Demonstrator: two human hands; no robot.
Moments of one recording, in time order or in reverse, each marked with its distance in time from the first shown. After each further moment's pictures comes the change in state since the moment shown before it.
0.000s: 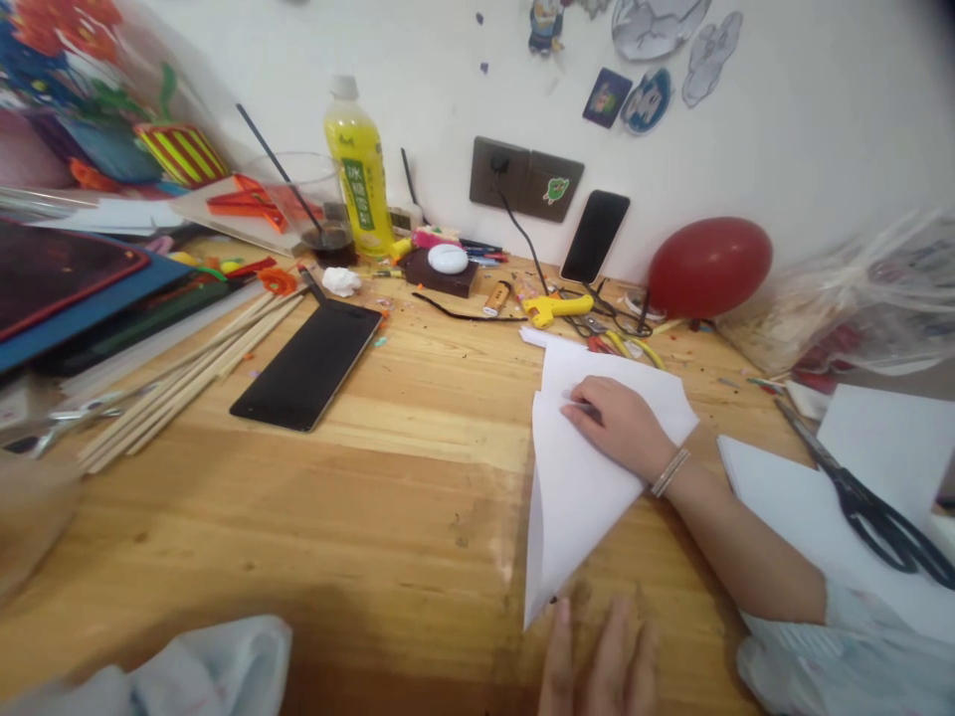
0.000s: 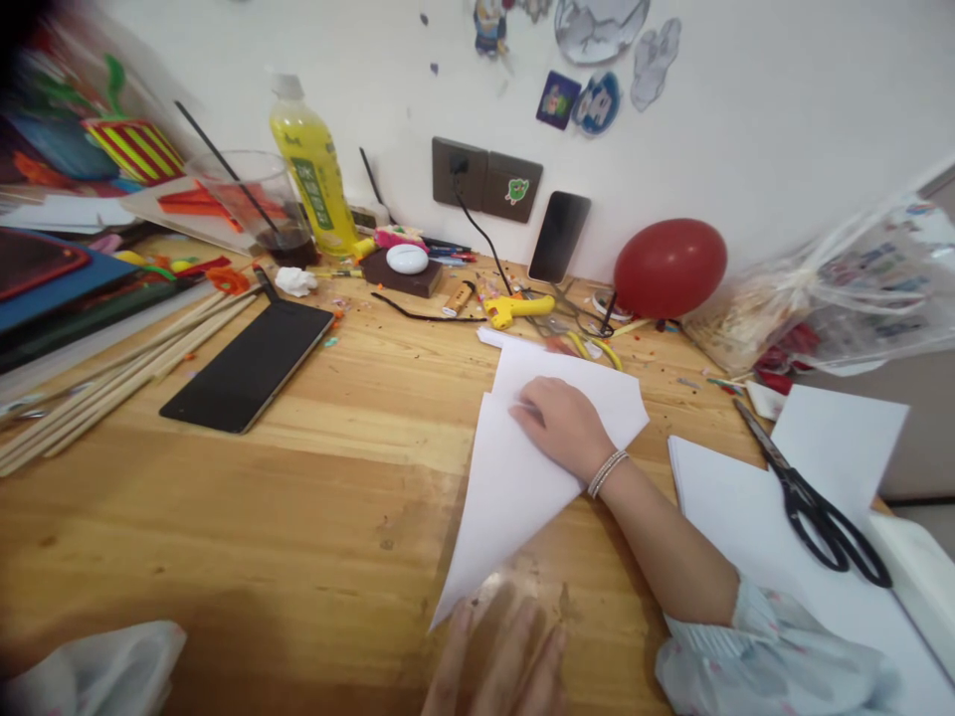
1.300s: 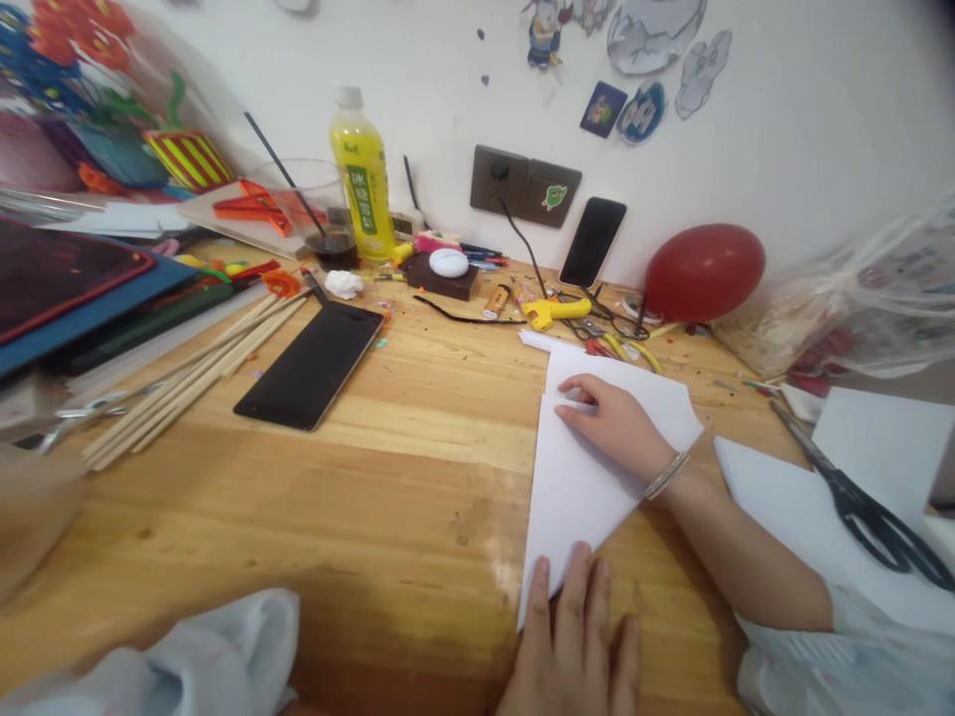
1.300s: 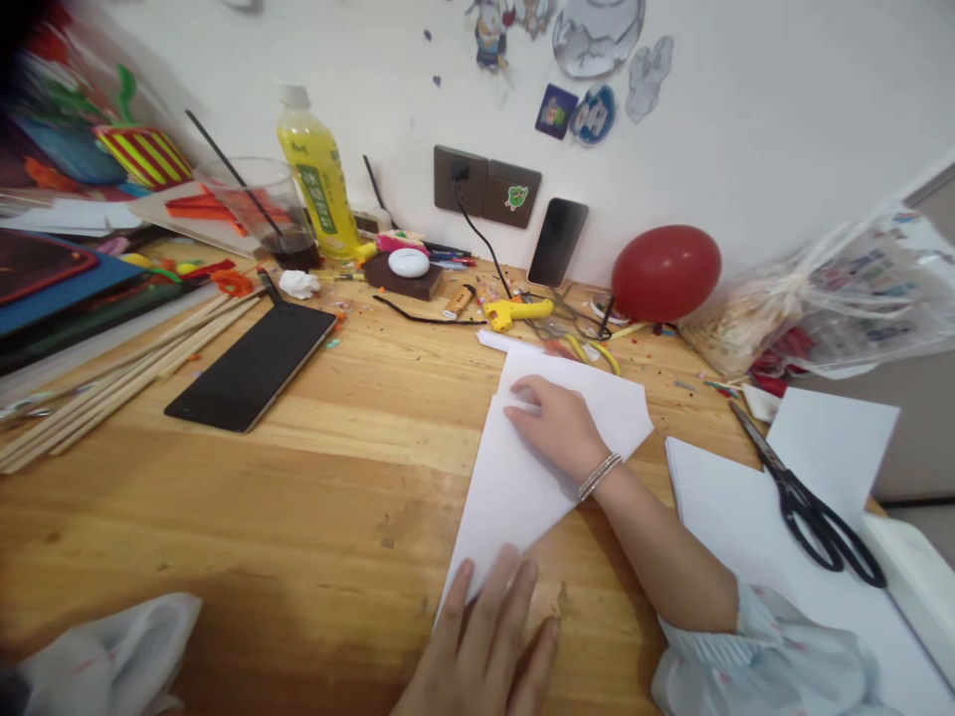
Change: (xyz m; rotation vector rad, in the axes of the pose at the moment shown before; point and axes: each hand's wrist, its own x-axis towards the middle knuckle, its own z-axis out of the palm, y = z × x) left_hand 0.028 -0.036 -0.021 -0.070 -0.420 0.130; right_hand 0.002 -0.014 -0.004 0.180 0.010 0.277
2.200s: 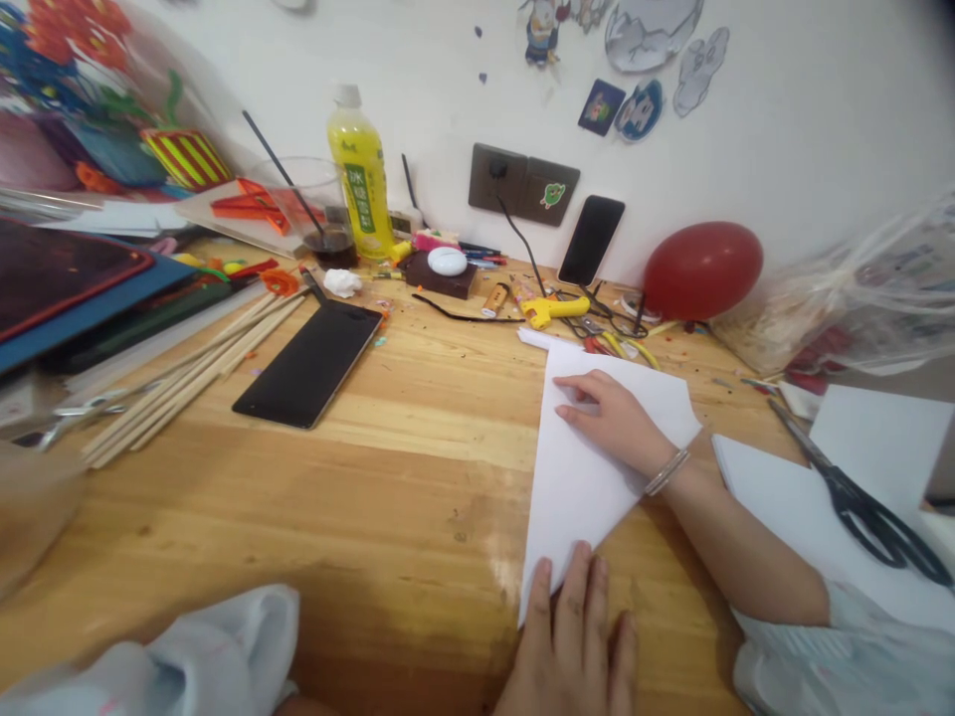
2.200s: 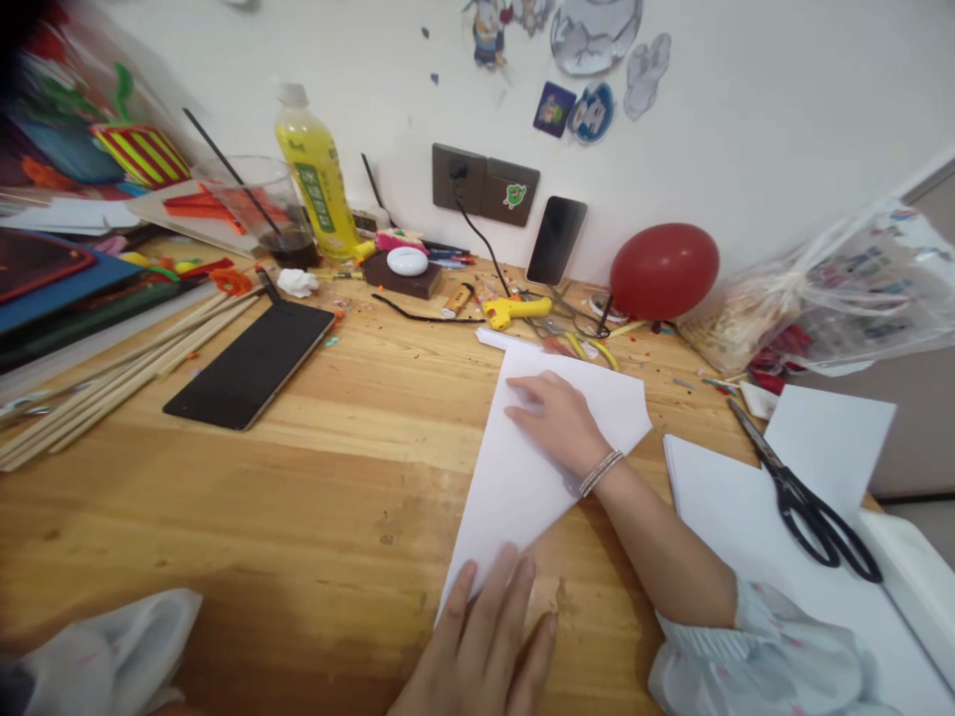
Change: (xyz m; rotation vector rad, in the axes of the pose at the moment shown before) left_hand 0.000 -0.003 -0.002 0.025 0.006 0.065; right_hand 0.003 0.015 0.006 0.079 0.016 -0.089
